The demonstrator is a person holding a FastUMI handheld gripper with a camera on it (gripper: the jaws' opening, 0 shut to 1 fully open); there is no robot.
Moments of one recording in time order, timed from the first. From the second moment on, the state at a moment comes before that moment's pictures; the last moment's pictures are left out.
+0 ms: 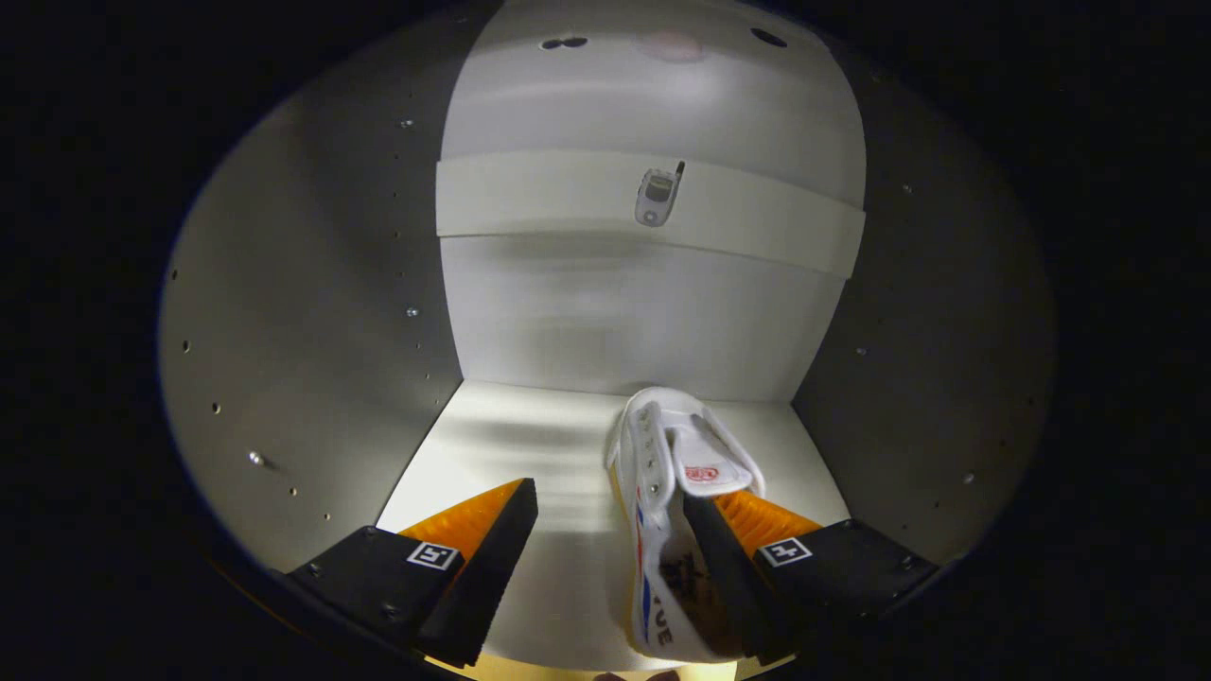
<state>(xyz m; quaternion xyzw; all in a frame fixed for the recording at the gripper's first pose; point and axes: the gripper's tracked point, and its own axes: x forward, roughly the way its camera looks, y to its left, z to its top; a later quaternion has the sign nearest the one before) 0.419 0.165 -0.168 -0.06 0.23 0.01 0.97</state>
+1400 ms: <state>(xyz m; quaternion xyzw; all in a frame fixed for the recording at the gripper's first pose) 0.054 0.122 0.048 -0.05 -0.06 0.06 0.99</state>
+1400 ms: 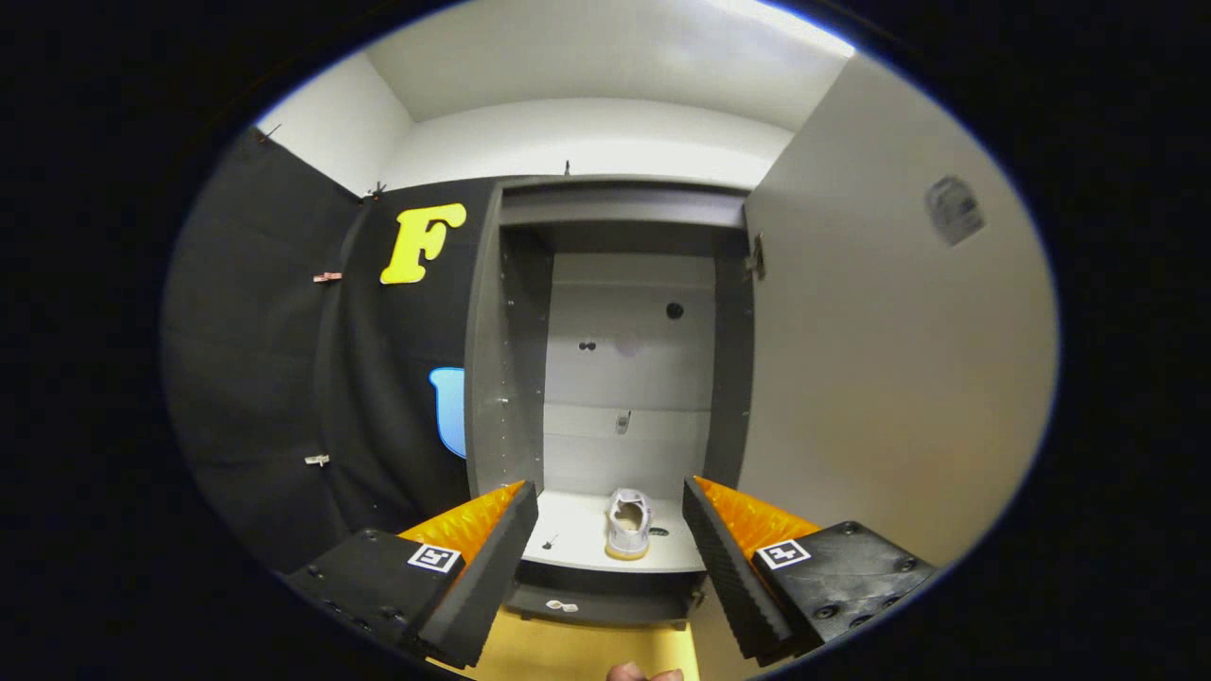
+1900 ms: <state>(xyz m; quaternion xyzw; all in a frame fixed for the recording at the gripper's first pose) -0.078 0.005 0.061 -0.04 -0.09 -0.03 0.99</state>
